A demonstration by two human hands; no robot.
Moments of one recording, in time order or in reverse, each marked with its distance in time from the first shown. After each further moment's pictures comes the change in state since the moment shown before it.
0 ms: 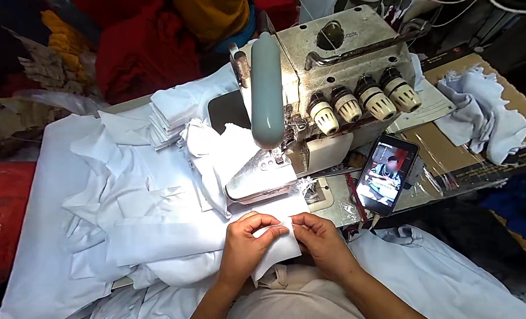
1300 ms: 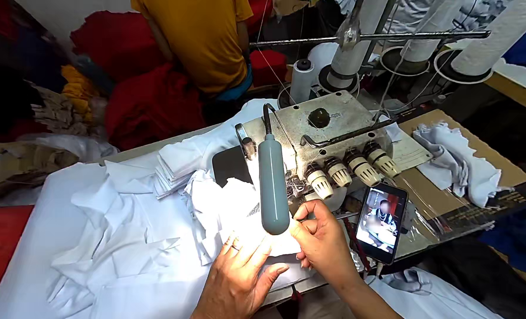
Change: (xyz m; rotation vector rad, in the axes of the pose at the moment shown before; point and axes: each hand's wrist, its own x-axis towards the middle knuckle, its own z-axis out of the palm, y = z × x) left_hand 0.046 0.019 -0.034 0.704 0.038 0.664; right_hand 0.044 -0.081 0.021 -0.306 0.252 -0.263
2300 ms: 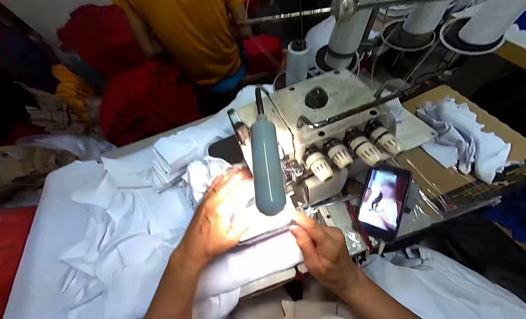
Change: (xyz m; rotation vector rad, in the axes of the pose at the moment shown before) left_hand 0.047 -0.070 -0.007 -0.171 -0.133 0.034; right_hand -0.014 0.066 0.000 -0.411 0.159 -0.840
